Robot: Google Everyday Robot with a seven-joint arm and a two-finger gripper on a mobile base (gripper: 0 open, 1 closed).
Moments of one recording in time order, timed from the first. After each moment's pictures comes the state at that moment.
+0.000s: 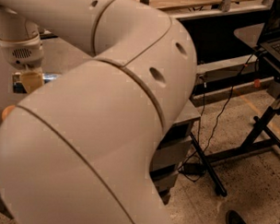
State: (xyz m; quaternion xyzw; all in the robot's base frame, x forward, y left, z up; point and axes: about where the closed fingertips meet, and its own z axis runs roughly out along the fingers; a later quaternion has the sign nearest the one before) arm 0.548 0.265 0.870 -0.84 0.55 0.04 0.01
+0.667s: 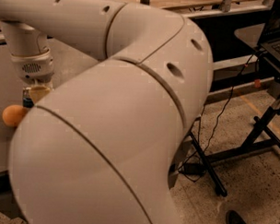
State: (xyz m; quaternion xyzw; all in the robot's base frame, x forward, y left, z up) arm 0.520 0.238 0.842 -0.81 0.58 0.07 -0.04
